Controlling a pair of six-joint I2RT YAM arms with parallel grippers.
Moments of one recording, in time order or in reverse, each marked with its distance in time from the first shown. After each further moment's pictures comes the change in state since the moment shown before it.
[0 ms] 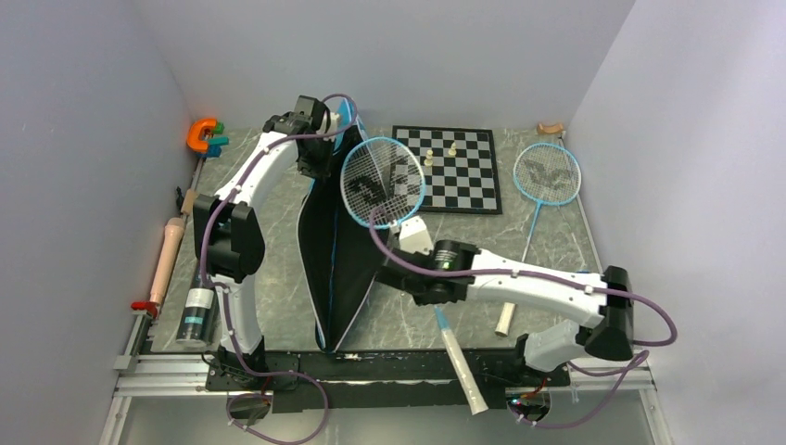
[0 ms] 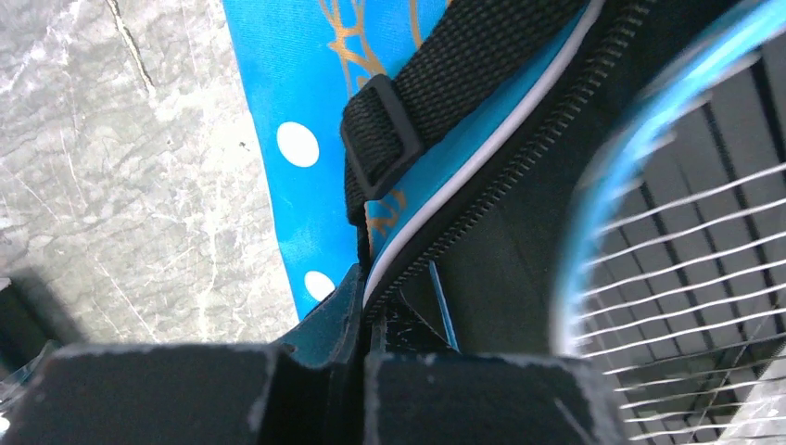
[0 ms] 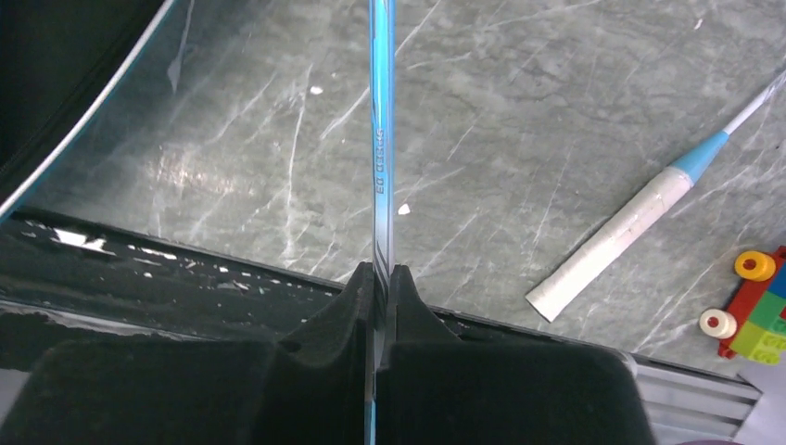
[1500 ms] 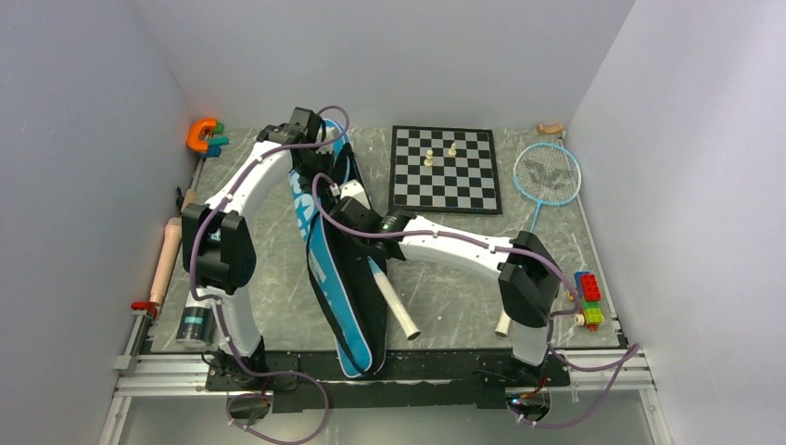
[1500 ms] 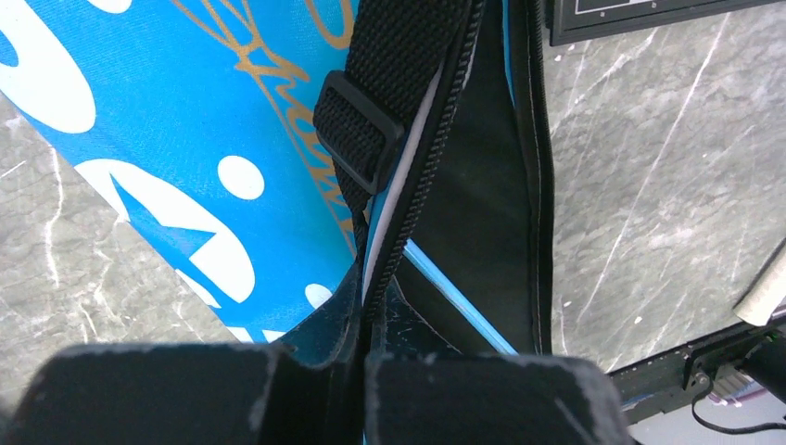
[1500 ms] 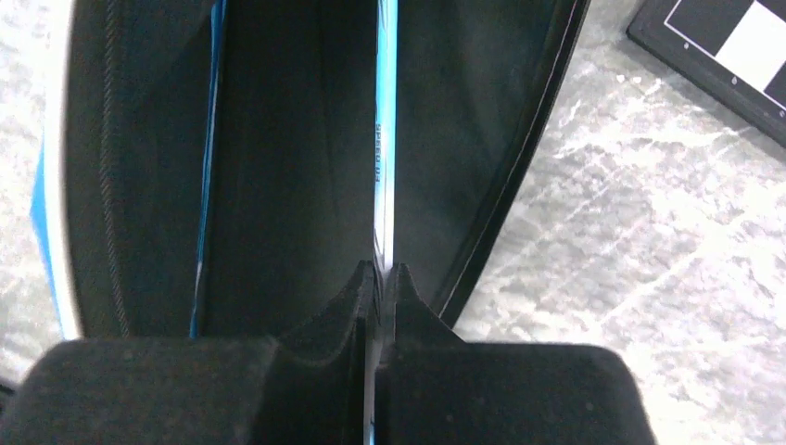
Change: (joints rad) left arm -0.004 -0.116 -0.154 -0.035 0.164 -0.158; right arm -0.177 0.468 0.235 0.564 -0.150 -0.369
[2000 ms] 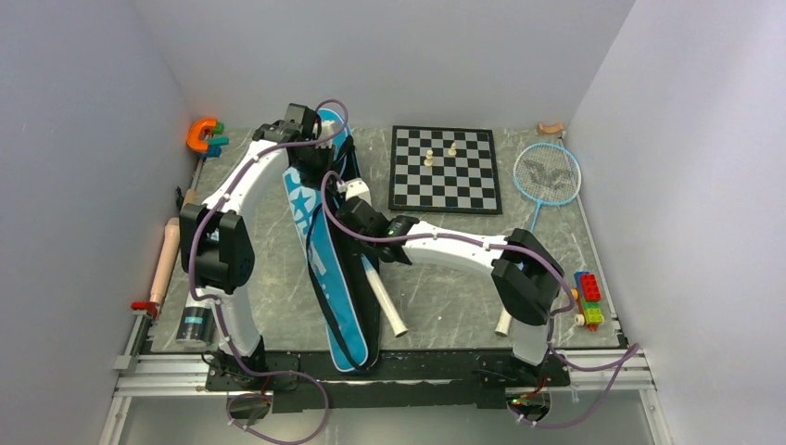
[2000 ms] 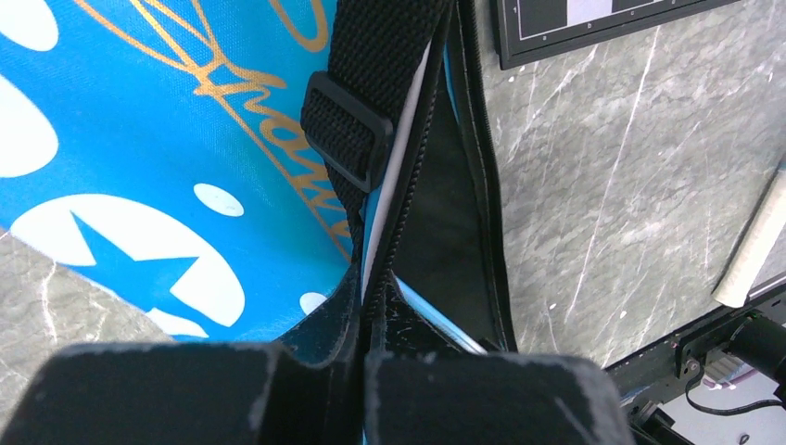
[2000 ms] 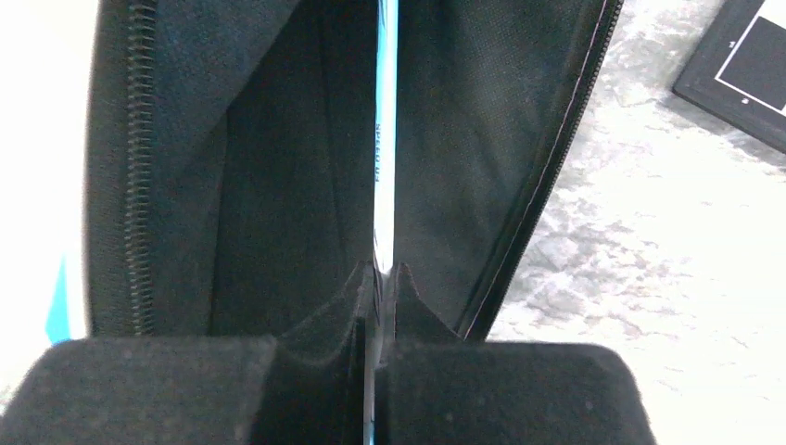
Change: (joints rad) left arm 0.017 0.002 0.006 0.054 0.102 0.045; right arm -0.050 -0.001 -0.166 0.356 -0.040 0.011
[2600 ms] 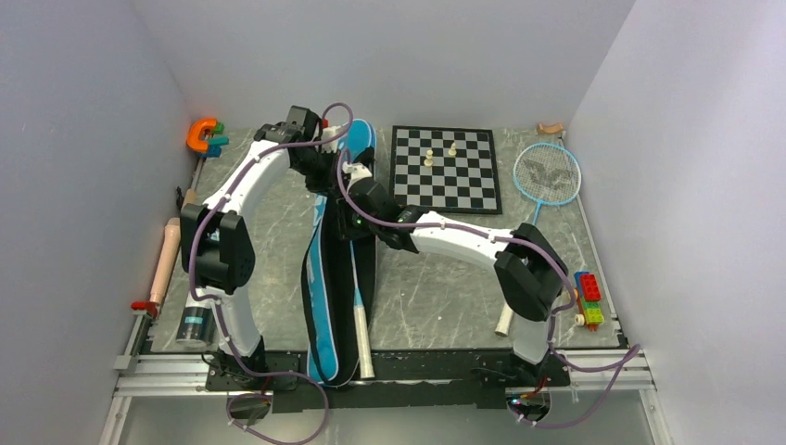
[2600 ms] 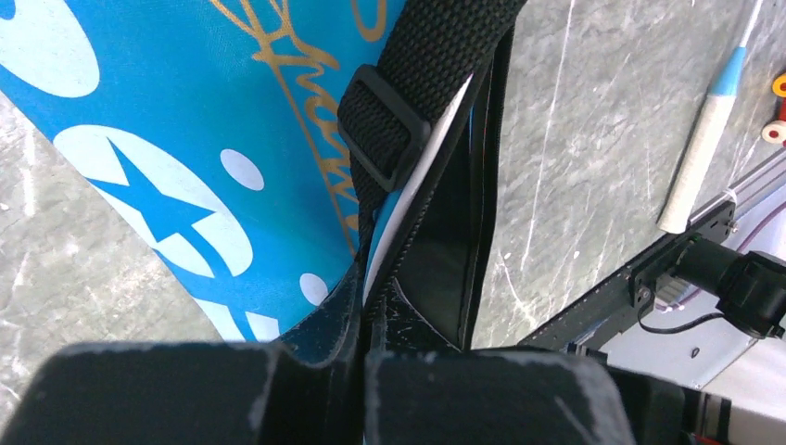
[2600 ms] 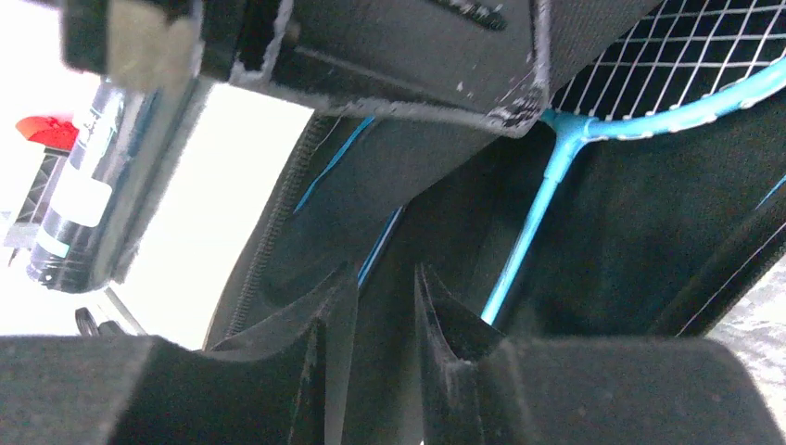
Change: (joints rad) left arm 0.008 -0.001 0.000 -0.050 0.151 0.040; right arm -0.076 0.000 0.000 0.197 -0.295 0.089
